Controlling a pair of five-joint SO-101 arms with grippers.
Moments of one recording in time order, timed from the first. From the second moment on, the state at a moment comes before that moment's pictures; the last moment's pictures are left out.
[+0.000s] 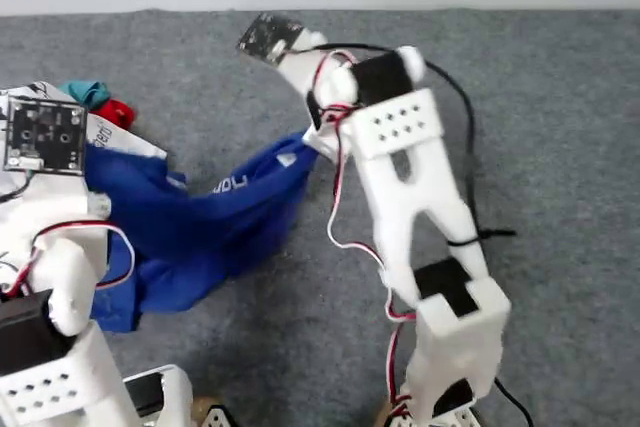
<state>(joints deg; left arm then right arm) -21.4 -54.4 21.8 83.2 -13.1 -25.1 17.6 -45.3 100.5 35.7</state>
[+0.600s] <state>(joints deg) -19.2 -54.5 1.0 63.7 -12.9 -16.0 -18.5 -45.9 91.0 35.6</state>
